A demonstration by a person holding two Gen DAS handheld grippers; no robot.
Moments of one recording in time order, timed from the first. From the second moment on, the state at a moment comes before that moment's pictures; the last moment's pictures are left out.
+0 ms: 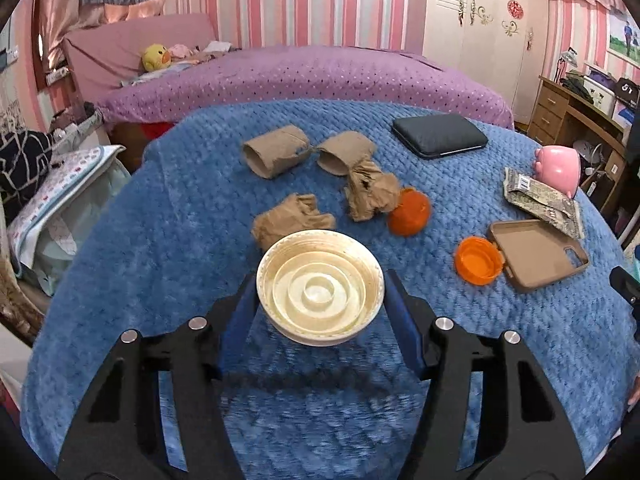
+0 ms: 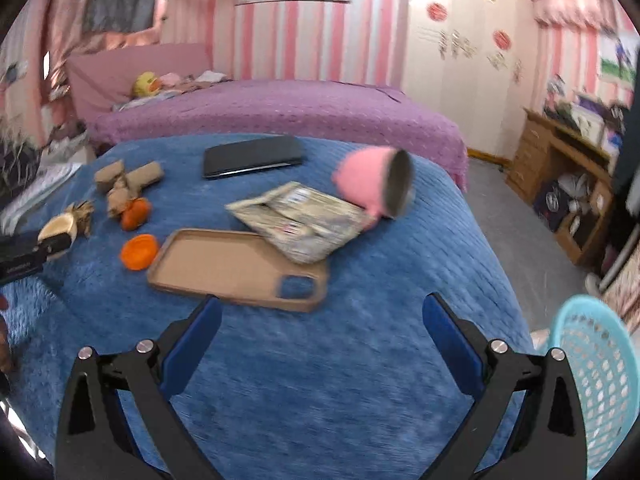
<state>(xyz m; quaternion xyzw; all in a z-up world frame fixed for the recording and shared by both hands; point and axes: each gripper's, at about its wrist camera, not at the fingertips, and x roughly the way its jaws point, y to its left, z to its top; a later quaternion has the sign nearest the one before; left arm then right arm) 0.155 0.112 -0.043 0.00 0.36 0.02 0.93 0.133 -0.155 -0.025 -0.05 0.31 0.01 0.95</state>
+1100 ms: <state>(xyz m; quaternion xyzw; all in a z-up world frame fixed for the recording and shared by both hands) 0.152 0.183 -0.049 -0.01 0.37 0.05 0.93 0.211 -0.017 -0.059 -0.05 0.38 0.16 0.91</state>
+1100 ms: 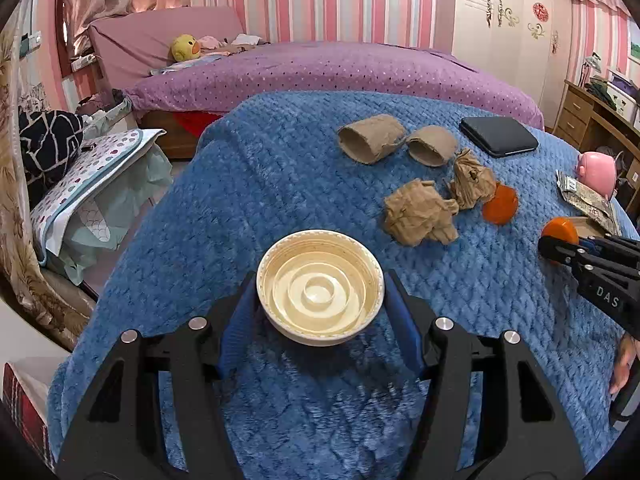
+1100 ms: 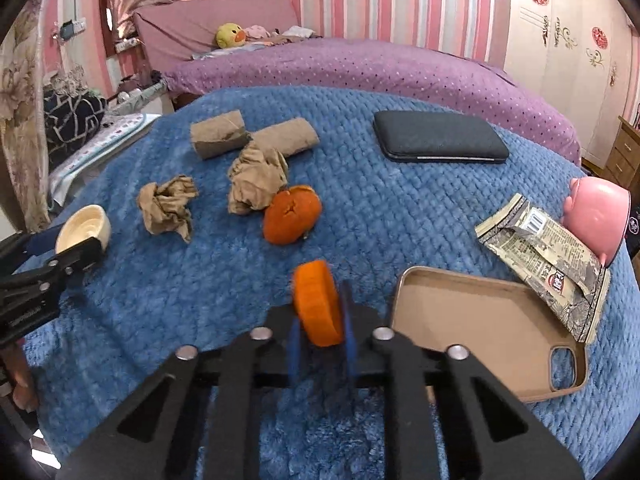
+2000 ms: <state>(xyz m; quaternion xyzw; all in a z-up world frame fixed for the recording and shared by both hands) 0.148 -0.004 -0.020 -0.03 0.32 -0.05 0.94 0.116 -0.249 -0.004 -0.05 0.31 0.00 0.95</state>
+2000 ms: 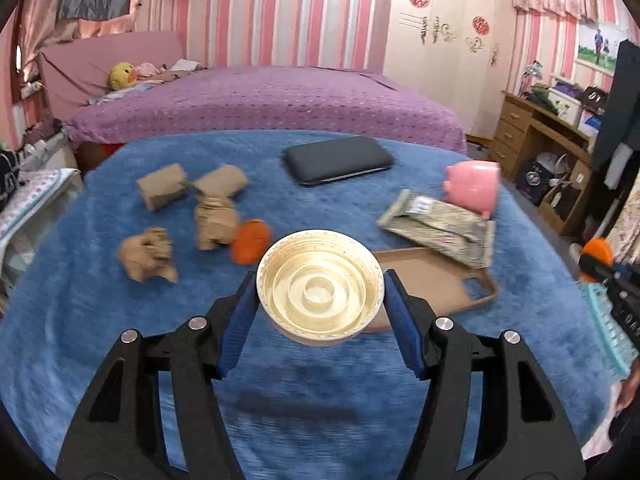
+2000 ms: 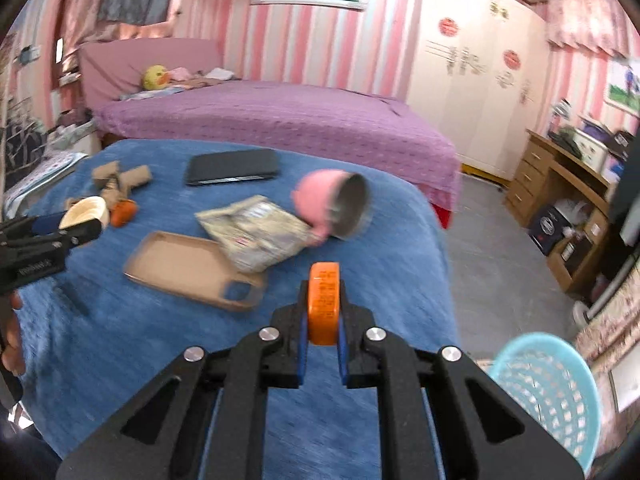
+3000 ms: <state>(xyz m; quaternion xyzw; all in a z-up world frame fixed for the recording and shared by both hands) 0.111 -0.198 -0.031 0.07 0.30 -0.14 0.94 0.078 -0.445 -0.031 0.02 0.32 -0.13 0.94</state>
